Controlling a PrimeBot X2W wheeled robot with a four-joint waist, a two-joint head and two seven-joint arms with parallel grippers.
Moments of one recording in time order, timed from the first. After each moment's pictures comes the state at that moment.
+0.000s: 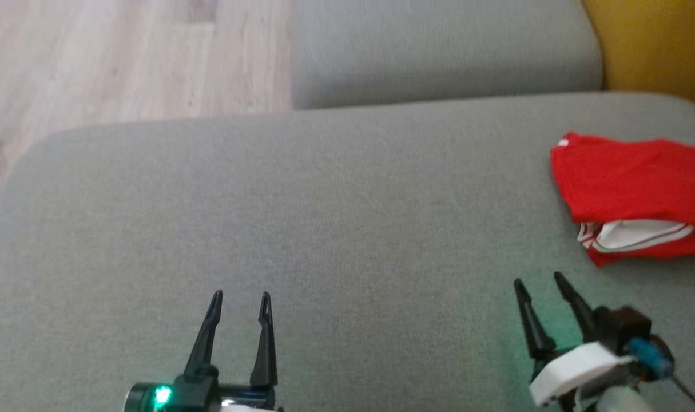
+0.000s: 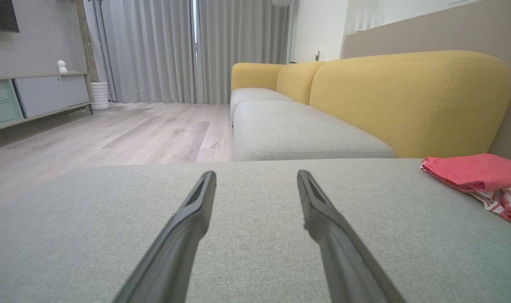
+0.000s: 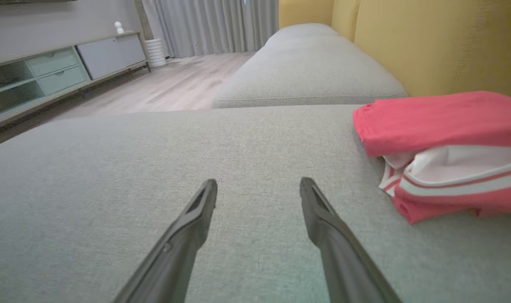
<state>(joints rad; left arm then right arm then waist) 0.11 0.06 -0.34 0.10 -0.16 0.16 -0.26 -0.07 -0.19 0.22 0.49 0.26 0.13 -0.24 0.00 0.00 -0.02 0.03</state>
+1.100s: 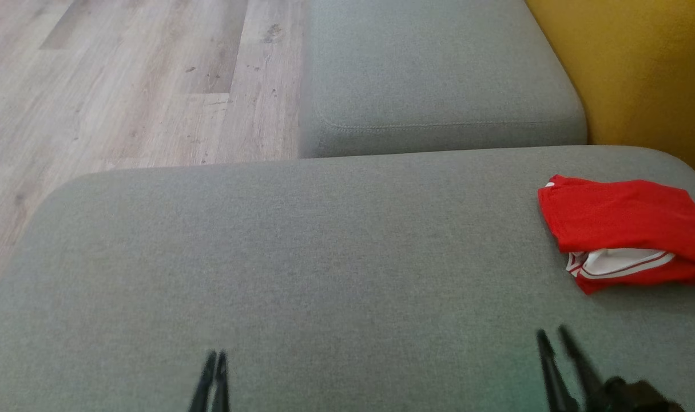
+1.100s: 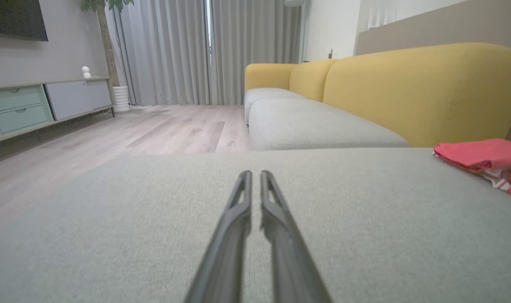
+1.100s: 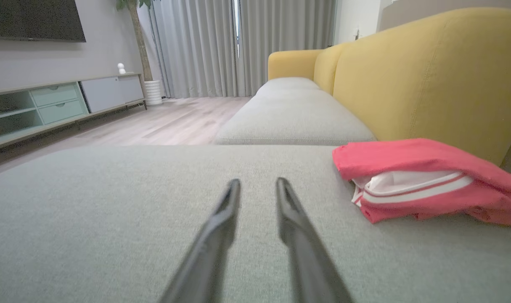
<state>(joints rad) 0.28 0.06 -0.23 0.08 -0.10 0.09 -0.26 0.26 -0.05 0.05 0.14 0.05 0.13 -0.25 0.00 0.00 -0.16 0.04</state>
